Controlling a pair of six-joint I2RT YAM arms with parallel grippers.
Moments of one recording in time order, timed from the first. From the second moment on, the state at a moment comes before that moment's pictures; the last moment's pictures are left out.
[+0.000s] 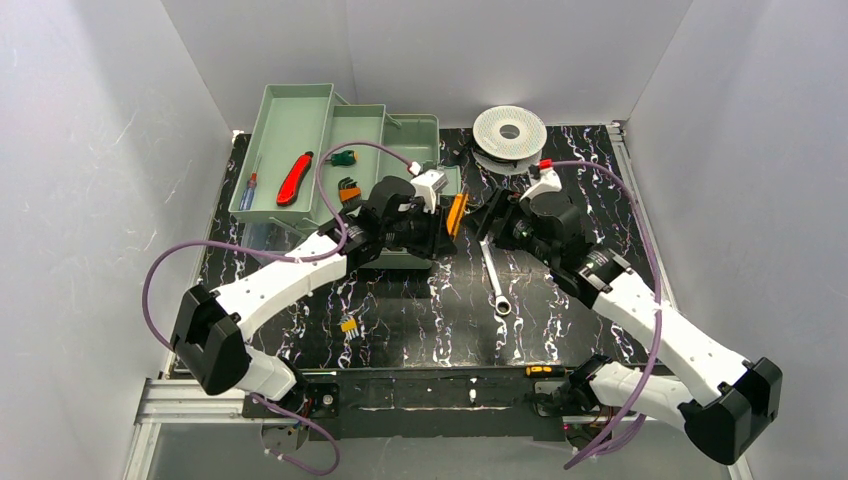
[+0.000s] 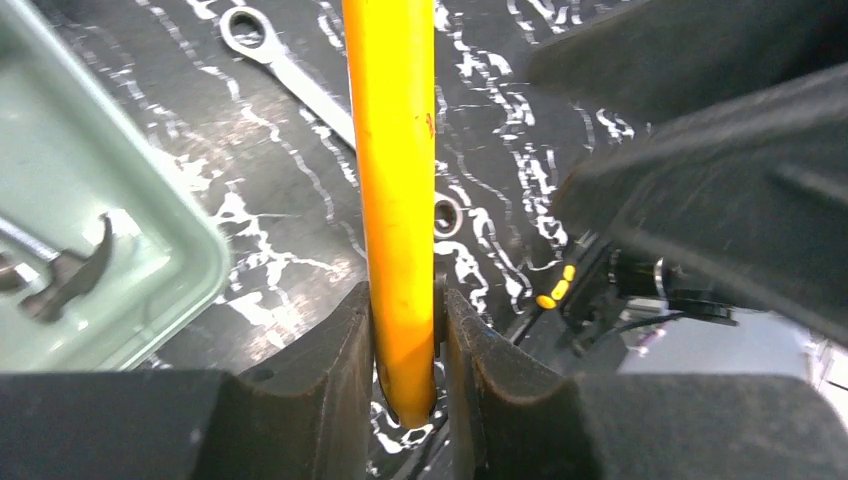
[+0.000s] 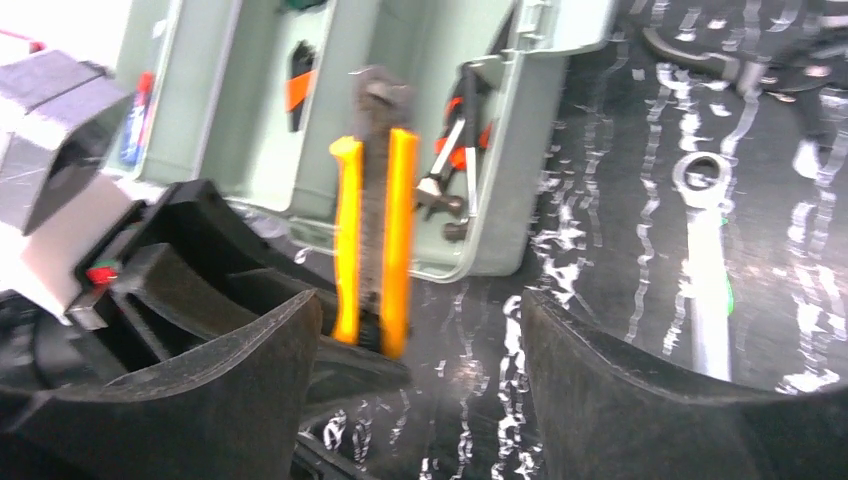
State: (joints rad) left arm -0.78 1.43 1.16 -0.31 0.31 -0.43; right arm 0.68 1.03 0.93 -0.24 0.03 0.75
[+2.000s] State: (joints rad) left arm -0.52 1.01 1.27 -1.00 0.14 -0.16; right arm 0.41 2.05 1.69 -0.61 -0.11 0.00
